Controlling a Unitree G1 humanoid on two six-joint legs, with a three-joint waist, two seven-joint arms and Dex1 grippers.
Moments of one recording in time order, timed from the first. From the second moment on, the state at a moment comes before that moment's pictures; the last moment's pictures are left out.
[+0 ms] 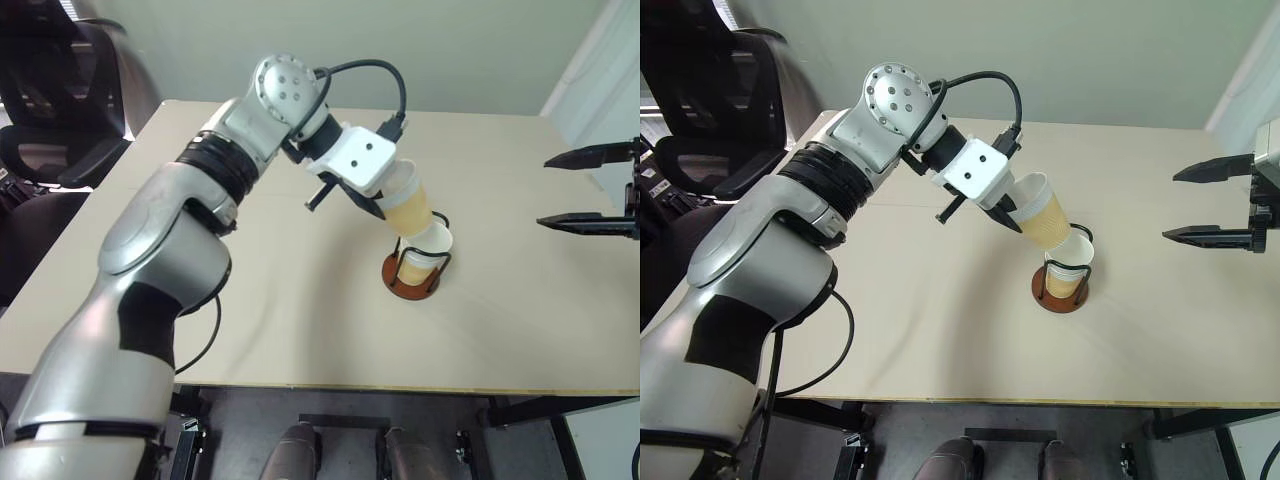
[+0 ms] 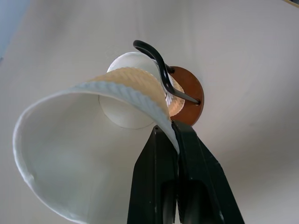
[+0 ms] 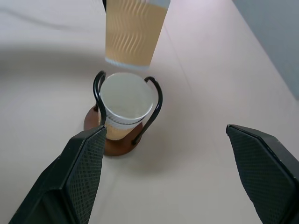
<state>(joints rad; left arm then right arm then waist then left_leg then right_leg) -1.66 0.45 -0.90 1.04 -0.37 -0.57 -1.59 -0.75 -1.22 -0.13 0.18 0.43 0.30 1.51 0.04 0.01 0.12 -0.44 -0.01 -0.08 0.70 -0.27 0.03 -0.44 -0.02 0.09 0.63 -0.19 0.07</state>
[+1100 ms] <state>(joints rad) -1.77 0.23 -0.70 1.25 -0.10 -0.61 -1.59 -0.84 -1.31 -0.15 0.08 0.55 0.53 1.56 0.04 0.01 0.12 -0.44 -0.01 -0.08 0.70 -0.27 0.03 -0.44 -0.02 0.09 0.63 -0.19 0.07</state>
